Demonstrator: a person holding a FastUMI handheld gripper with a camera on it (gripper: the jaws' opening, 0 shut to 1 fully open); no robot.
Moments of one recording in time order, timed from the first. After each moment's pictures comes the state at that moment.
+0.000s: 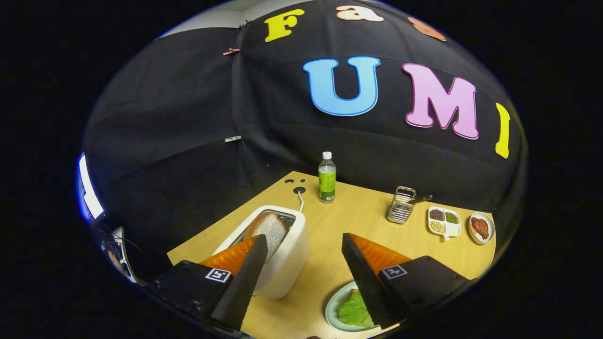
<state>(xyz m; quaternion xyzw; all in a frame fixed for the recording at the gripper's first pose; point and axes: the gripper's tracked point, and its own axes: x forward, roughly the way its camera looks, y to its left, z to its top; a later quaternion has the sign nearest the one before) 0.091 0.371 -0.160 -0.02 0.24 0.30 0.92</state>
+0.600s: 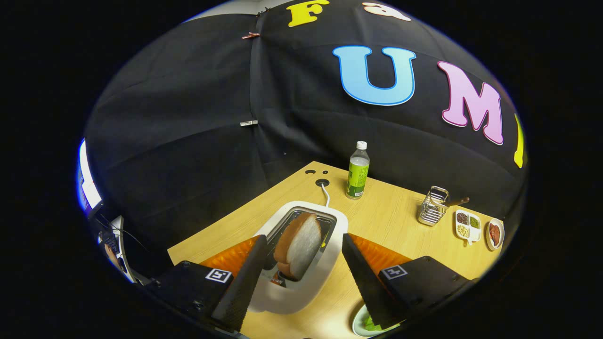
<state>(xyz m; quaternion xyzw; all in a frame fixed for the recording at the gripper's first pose) 0.103 0.442 -0.210 -0.05 0.26 0.32 0.91</state>
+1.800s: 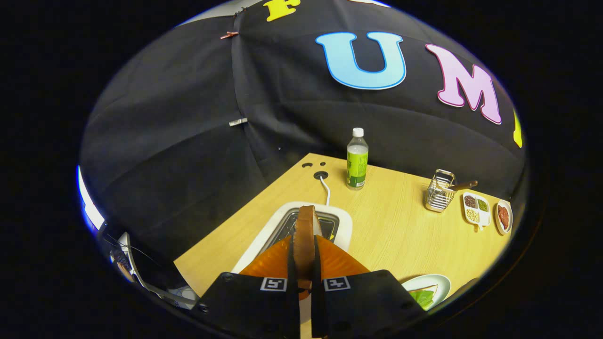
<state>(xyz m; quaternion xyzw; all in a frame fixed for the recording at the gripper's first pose) 0.115 0.446 -0.196 0.01 0.29 0.31 0.91</state>
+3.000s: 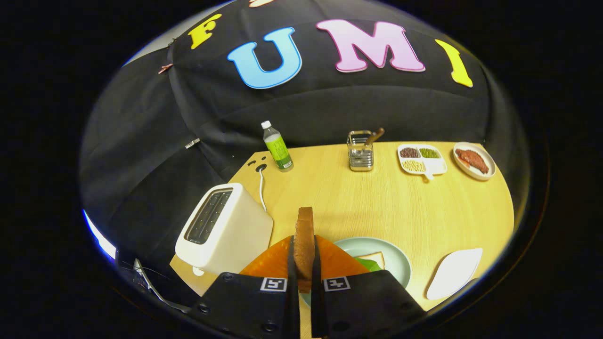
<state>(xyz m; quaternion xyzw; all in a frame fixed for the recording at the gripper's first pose) 0.099 0.246 -0.250 0.11 0.36 0.19 0.90</state>
